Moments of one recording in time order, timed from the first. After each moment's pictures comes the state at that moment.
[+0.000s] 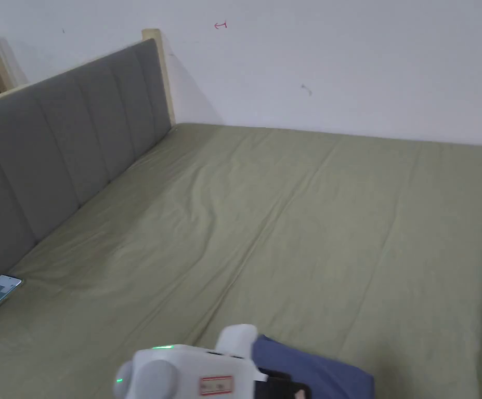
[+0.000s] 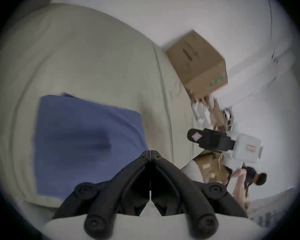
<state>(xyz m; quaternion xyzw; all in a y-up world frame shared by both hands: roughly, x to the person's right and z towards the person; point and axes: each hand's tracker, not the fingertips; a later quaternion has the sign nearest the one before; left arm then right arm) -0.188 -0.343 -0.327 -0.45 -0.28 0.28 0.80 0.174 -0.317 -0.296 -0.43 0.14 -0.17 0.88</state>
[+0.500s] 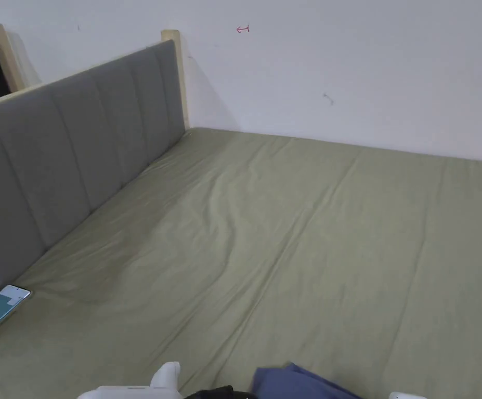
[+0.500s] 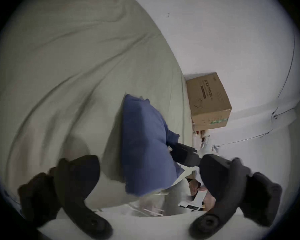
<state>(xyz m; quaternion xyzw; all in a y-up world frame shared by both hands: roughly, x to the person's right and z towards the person) -0.309 -0.426 -0.350 -0.46 -0.23 0.45 0.73 0.063 -0.414 -0.369 -0.53 0.17 -0.06 0.83</state>
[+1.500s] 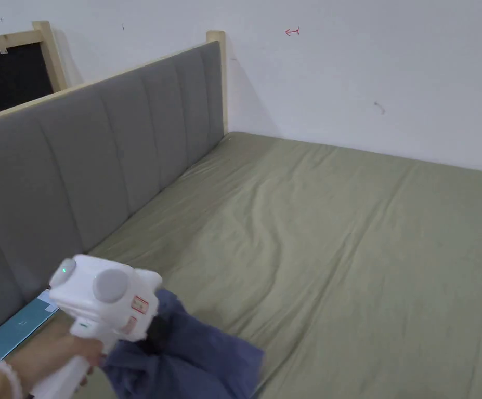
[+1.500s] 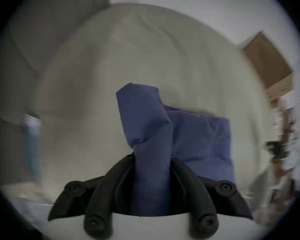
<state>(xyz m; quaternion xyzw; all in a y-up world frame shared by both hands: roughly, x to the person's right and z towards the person) -0.477 -0.352 -0.484 -0.59 0.02 -0.02 0.81 0.084 -0.376 -0.364 -0.51 0.11 -0.12 0.84</state>
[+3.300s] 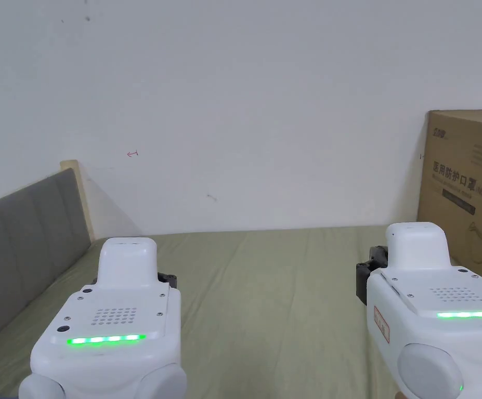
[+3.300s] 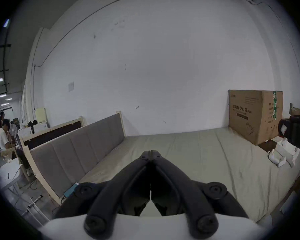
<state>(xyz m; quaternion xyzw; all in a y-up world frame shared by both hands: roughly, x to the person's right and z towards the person) -0.099 -0.119 -0.229 -0.06 0.08 -0.07 0.99 0.162 -0.123 -0.221 -0.07 -0.04 0.00 1.00</state>
